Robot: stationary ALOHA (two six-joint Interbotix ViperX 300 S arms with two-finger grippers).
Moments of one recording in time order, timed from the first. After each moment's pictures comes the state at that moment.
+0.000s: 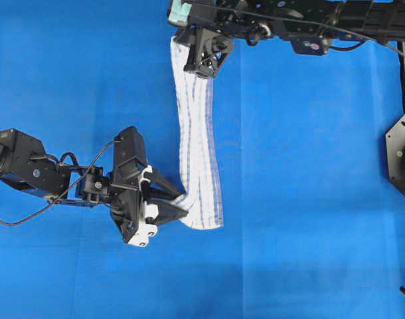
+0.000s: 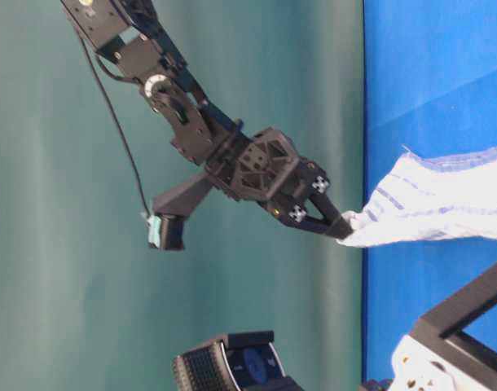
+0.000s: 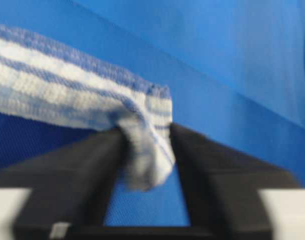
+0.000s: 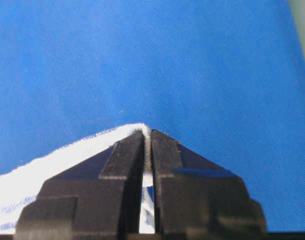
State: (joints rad) left arm -0.28 0.22 0.77 -0.27 -0.56 -0.44; right arm -0.41 0.28 0.27 0.16 0.24 -0.19
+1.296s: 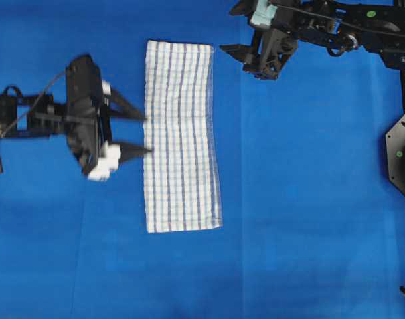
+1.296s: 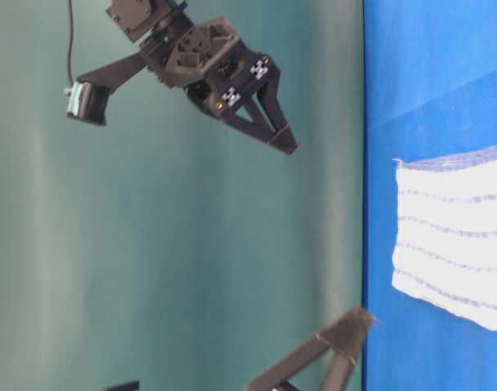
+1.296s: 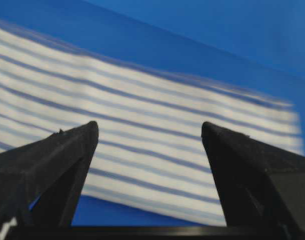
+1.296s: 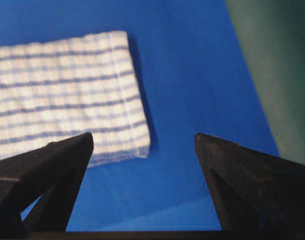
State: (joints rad) left arm 0.05 -0.19 0.93 -0.26 -0.21 0.02; right arm -0.44 -0.12 0.65 0.13 0.09 -0.19
